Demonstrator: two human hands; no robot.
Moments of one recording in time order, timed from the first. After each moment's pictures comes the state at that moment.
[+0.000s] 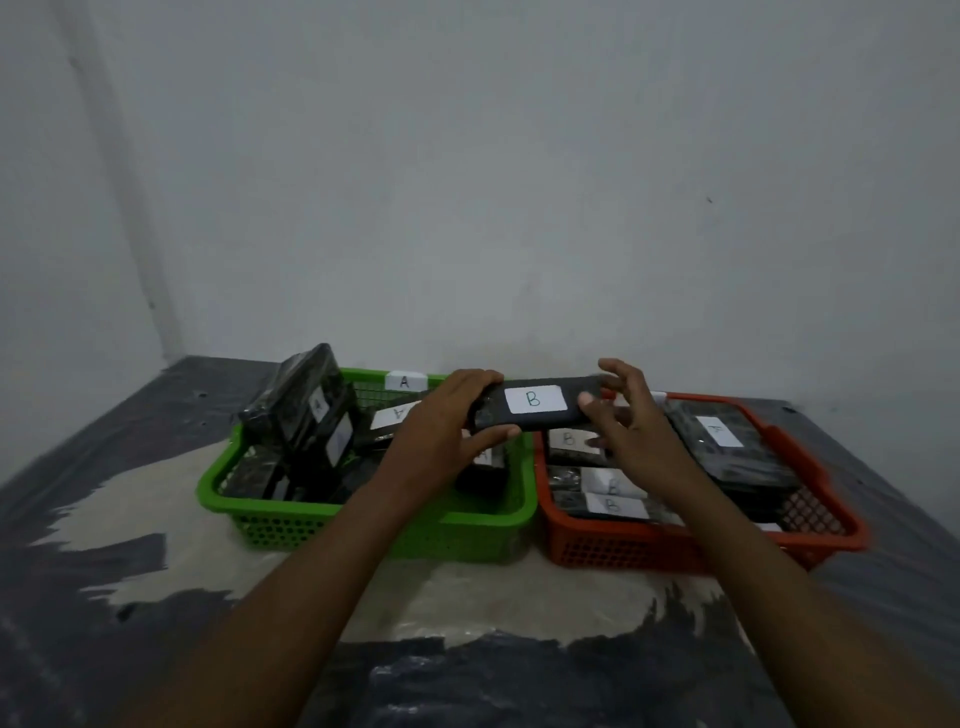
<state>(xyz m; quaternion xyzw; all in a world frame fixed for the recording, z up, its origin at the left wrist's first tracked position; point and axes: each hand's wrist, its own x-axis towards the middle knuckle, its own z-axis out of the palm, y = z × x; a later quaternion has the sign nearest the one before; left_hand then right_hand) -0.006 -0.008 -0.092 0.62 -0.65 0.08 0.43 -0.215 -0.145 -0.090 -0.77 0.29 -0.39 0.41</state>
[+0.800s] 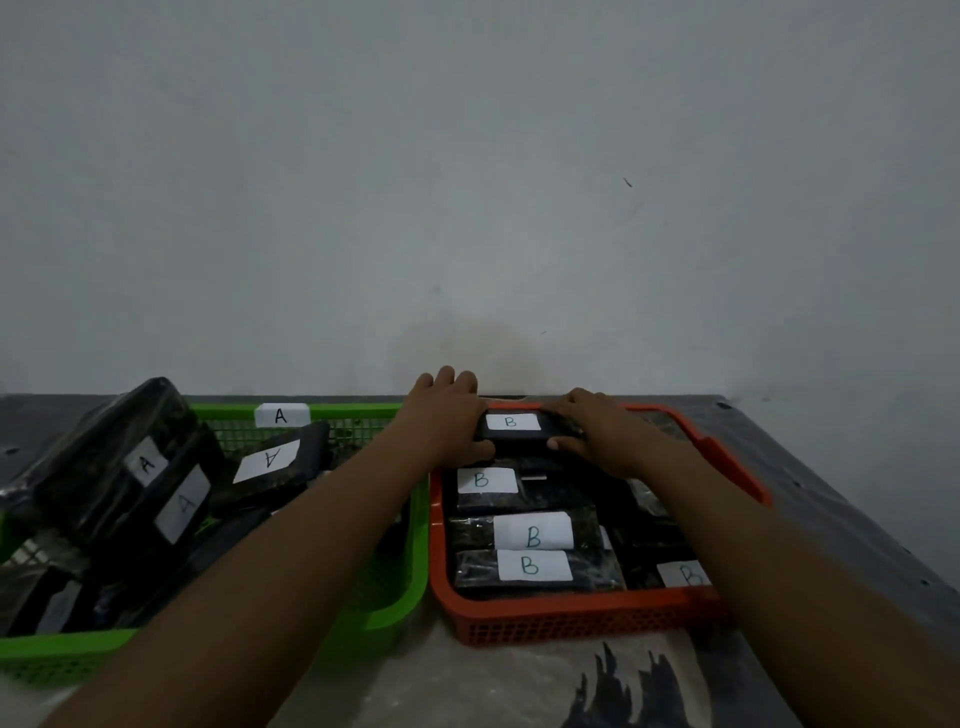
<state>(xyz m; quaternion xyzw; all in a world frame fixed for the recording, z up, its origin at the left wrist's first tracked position) -0.037 -0.175 -0.080 0.71 -0.70 0.12 -0.02 -0.243 -0.285 -0.092 -0.94 0.33 -0.08 0.05</state>
